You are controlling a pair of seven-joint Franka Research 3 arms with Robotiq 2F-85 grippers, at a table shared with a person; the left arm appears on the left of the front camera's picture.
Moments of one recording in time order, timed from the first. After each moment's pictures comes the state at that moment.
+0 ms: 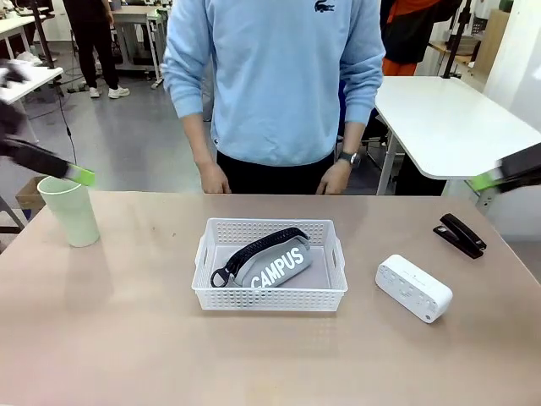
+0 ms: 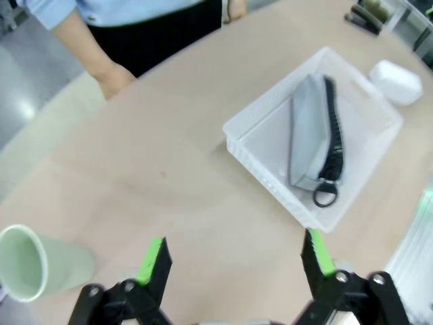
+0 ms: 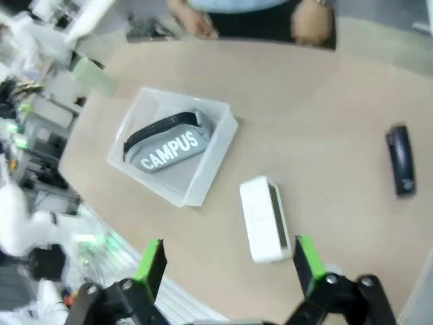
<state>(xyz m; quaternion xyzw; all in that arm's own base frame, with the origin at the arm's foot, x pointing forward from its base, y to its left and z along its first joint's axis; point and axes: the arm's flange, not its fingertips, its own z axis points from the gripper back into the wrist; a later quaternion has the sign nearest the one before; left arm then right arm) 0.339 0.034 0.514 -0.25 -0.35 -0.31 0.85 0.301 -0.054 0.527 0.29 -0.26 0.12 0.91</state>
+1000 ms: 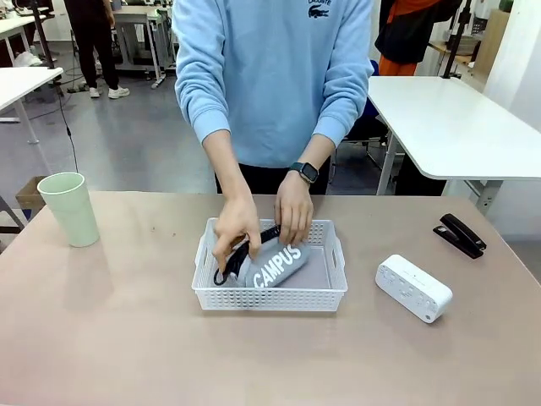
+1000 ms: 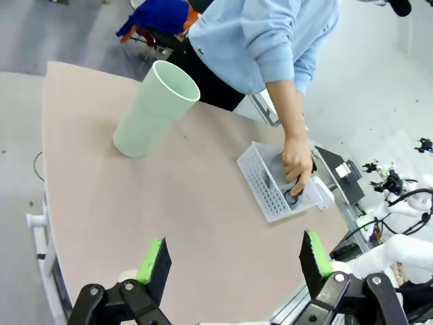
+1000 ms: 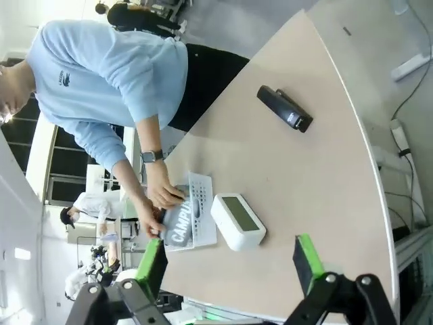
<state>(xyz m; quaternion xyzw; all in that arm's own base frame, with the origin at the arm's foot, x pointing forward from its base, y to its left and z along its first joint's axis) 0.204 0.268 0.382 -0.45 -0.42 -0.03 0.79 0.211 -0.266 0.449 0.44 -0.28 -0.22 0.83</state>
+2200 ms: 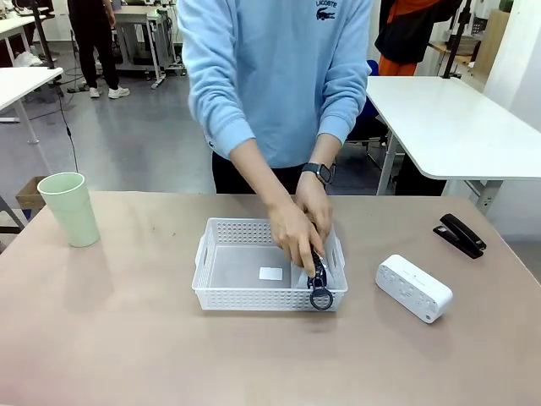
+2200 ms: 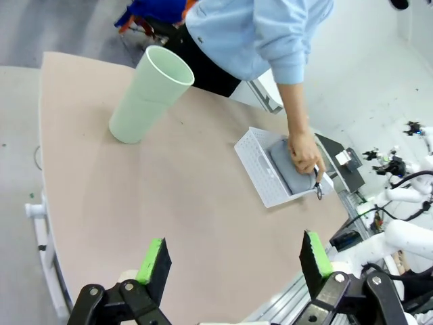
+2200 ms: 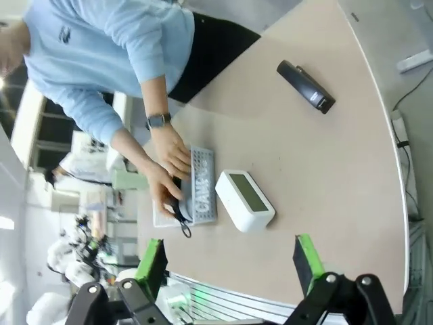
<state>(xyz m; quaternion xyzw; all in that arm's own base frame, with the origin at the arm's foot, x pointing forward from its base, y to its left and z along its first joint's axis) 0.192 0.266 0.387 -0.44 -0.41 -0.05 0.80 0.227 -0.225 0.478 0.42 -0.25 -0.15 0.86</state>
